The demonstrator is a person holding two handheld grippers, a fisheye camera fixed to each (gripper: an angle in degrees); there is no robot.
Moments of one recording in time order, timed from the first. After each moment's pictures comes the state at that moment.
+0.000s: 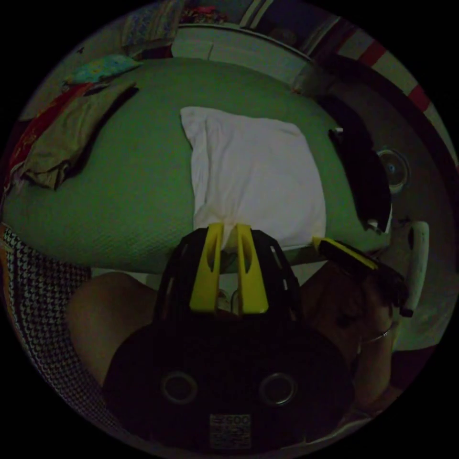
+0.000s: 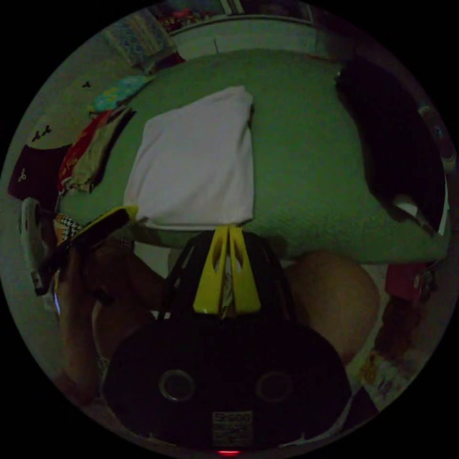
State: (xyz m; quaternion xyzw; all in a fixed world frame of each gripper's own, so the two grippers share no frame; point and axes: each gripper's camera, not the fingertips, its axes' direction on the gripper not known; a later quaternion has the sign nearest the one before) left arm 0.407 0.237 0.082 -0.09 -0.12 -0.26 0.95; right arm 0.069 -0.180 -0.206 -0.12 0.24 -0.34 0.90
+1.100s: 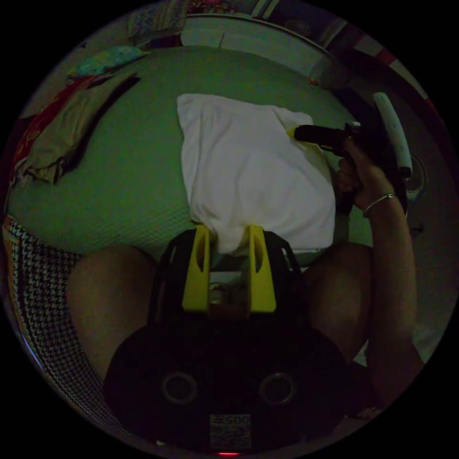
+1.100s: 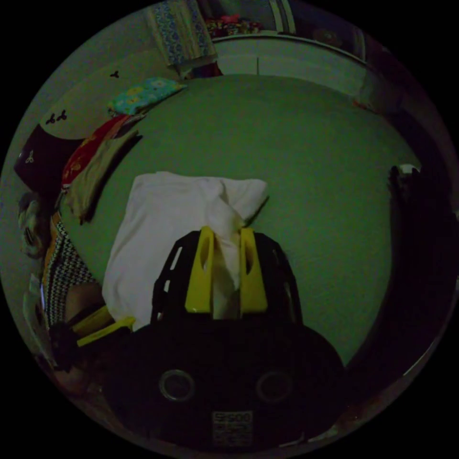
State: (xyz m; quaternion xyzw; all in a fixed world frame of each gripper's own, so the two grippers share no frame) left arm 0.290 0.190 -0.001 -0.15 -0.16 -0.28 0.94; right arm -0.059 -0.301 -0.071 -0.11 0.19 -0.45 0.86
